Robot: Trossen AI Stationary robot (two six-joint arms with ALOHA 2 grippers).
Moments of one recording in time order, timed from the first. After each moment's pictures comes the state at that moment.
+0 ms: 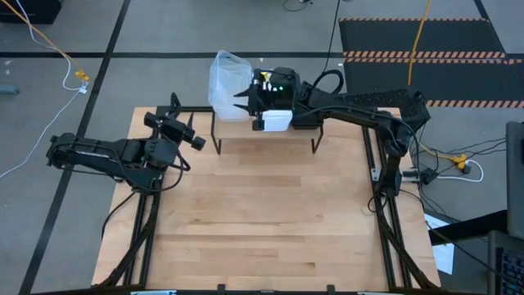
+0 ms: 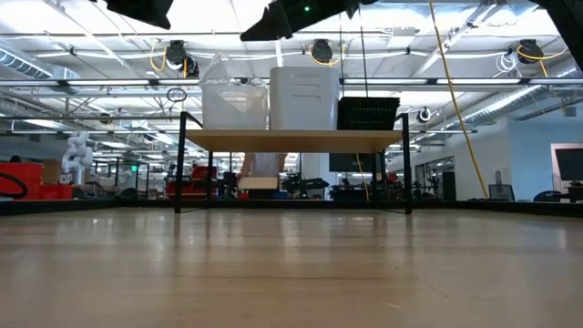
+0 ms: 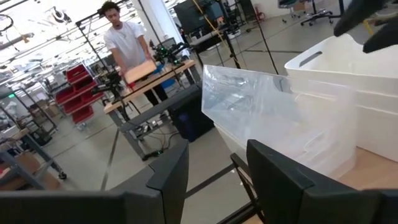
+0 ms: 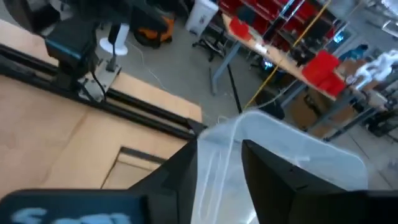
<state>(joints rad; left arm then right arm) -0.13 0.89 0.89 -0.39 -1.37 0.00 -0.37 1.86 1.80 -0.20 -0.16 -0.59</state>
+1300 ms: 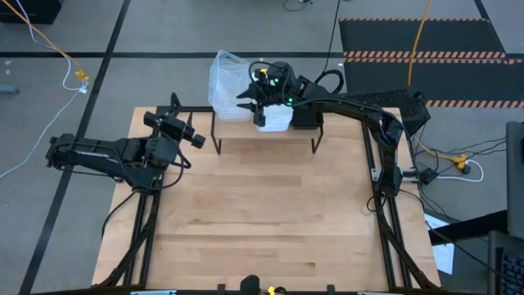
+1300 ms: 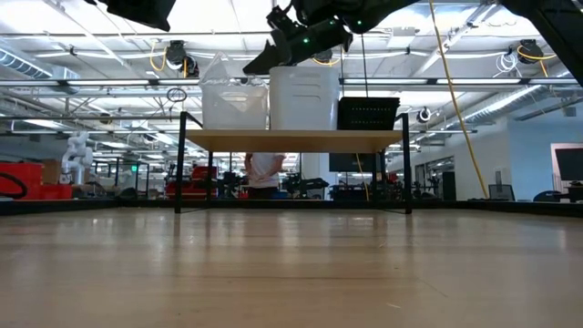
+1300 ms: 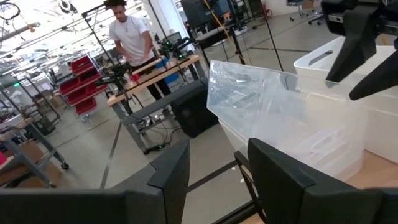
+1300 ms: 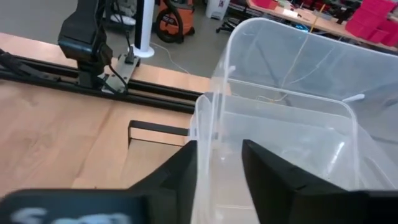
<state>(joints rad) -0.11 0.89 0.89 -0.40 -1.37 -0.03 -0.47 1.95 1.80 -0.21 -0.34 -0.41</state>
